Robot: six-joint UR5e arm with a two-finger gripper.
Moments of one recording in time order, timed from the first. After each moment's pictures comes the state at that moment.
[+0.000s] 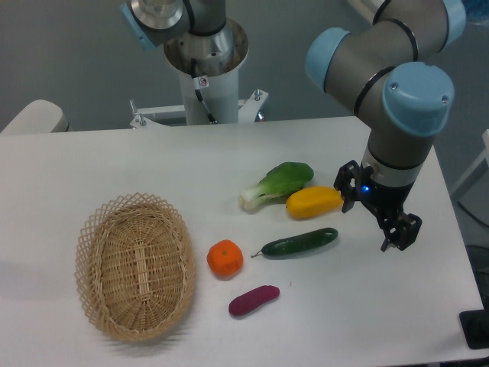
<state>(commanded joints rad) 2.62 -2.05 -1.18 -1.35 1.51 1.57</state>
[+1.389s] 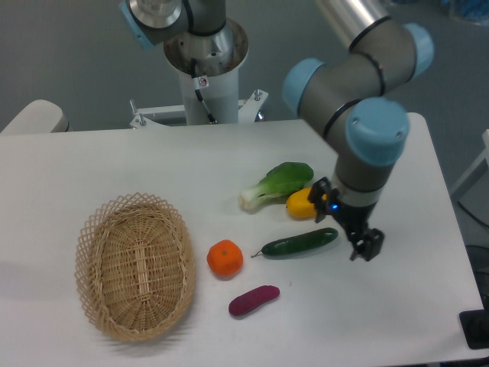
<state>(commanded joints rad) 2.54 -2.05 -1.46 -1.17 1.60 1.48</state>
